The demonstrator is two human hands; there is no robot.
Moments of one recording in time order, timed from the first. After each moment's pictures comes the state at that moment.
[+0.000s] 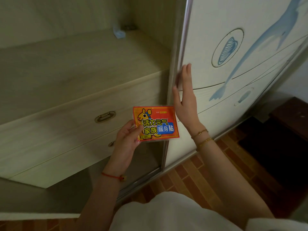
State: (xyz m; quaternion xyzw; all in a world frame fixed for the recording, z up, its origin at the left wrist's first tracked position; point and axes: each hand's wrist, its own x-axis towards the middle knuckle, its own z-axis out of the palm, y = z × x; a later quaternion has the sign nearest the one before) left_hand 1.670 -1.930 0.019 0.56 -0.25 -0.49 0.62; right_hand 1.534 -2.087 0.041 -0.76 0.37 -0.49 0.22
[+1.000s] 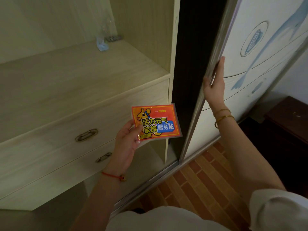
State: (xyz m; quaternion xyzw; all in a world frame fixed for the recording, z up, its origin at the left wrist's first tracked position) left_hand 1.640 -2.003 0.027 0.52 -0.25 -0.52 0.63; right_hand 1.420 -2.239 0.045 -0.67 0.48 -0.53 0.21
